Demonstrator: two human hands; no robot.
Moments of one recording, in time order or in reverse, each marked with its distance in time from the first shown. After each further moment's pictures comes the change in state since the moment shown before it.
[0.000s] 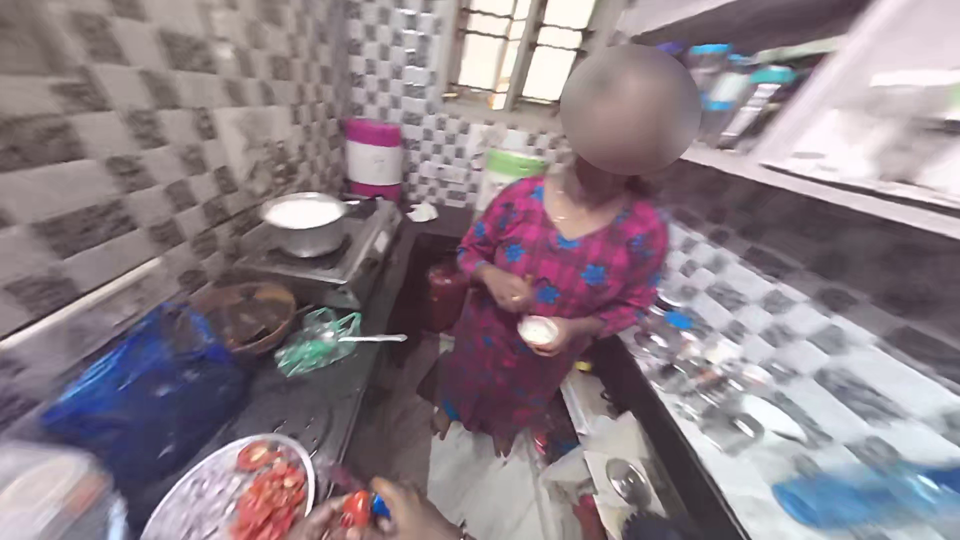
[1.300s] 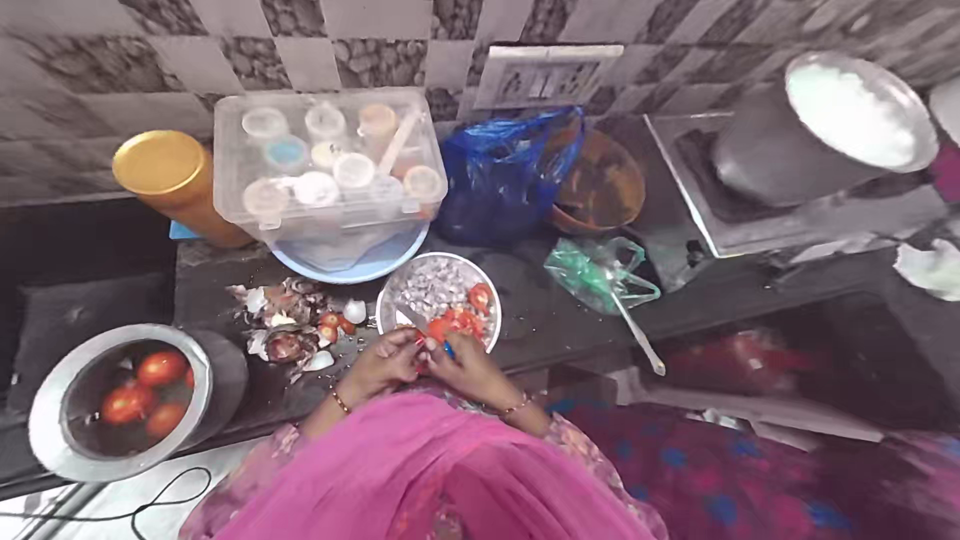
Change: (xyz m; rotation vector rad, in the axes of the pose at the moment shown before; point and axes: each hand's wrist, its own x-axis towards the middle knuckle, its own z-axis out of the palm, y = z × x) left_hand -0.050 -0.002 -0.037 -0.413 0.810 0.196; right_hand 0.168 0.002 0.093 -0.124 -0.975 -0.207
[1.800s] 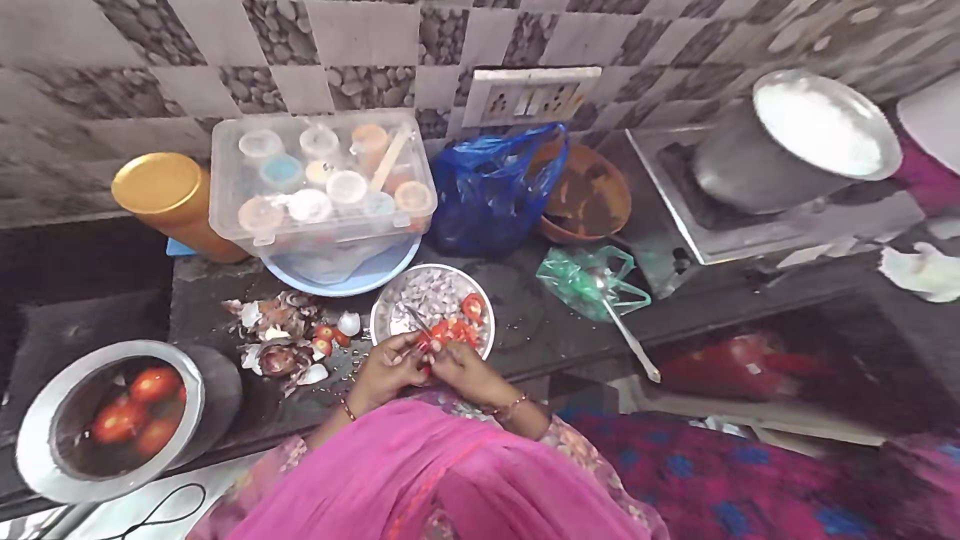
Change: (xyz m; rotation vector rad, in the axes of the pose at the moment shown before) left_hand 0.014 -0.013 0.016 0.149 0.250 0.073; right_hand 0.002 0.012 -0.010 0.339 -0.131 0.131
